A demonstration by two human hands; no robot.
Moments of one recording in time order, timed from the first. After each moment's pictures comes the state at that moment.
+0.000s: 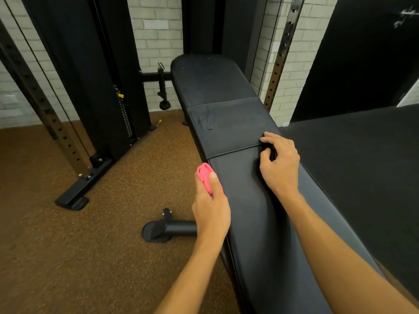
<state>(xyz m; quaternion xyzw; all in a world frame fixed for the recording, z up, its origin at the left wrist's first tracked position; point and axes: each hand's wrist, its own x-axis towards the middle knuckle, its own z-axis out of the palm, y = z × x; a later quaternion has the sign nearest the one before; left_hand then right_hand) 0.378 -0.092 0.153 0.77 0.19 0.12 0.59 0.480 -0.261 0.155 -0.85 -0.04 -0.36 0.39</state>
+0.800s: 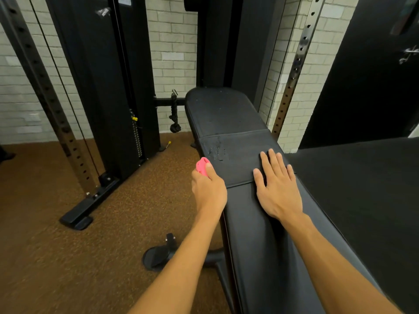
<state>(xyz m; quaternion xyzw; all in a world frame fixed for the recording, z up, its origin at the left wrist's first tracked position) 0.480 -0.067 0.195 0.75 0.22 0.13 0.61 0.505 -0.243 0.177 -0.97 -0.06 -0.18 0.17</state>
